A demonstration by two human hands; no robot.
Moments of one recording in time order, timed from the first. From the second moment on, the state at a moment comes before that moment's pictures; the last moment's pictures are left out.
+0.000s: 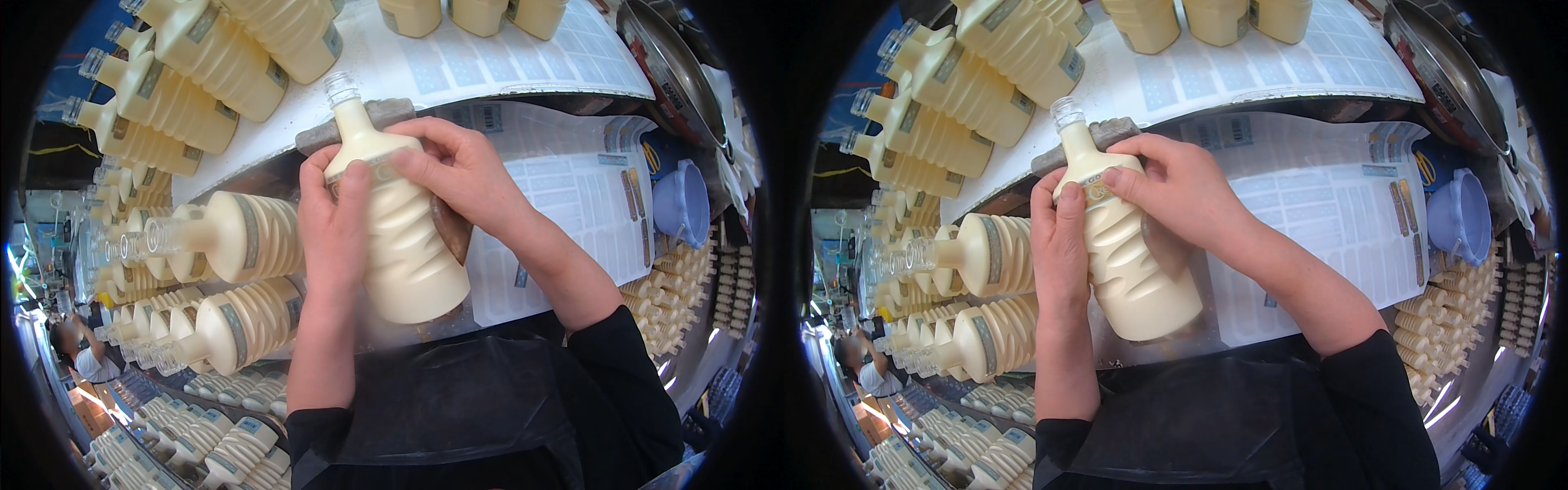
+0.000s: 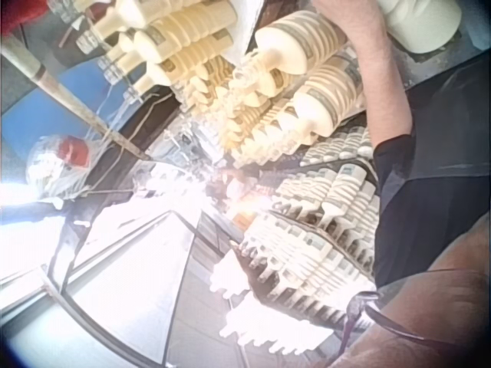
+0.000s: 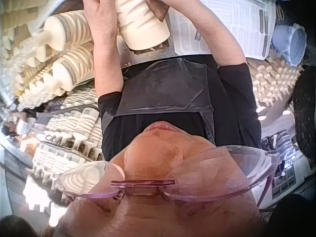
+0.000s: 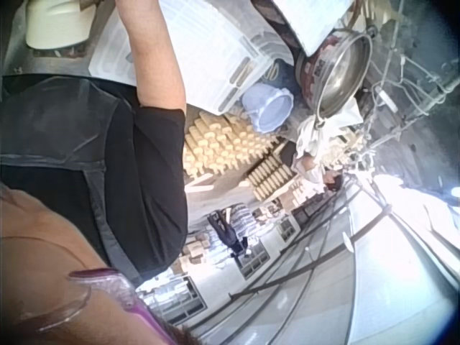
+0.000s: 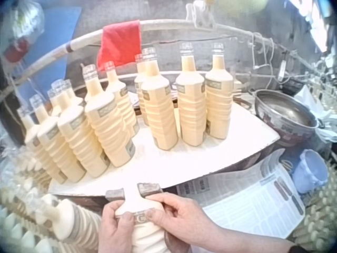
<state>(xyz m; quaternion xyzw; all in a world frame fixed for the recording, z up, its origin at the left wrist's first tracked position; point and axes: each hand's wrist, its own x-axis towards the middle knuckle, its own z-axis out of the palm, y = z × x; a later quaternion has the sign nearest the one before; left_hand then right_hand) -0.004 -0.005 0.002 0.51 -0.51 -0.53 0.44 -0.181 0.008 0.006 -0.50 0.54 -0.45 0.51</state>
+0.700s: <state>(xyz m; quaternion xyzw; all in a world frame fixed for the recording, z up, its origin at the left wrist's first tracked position) -0.005 -0.003 0.003 0.50 -0.50 -0.54 0.45 -0.185 0.007 -0.004 -0.48 0.48 -0.49 0.54</state>
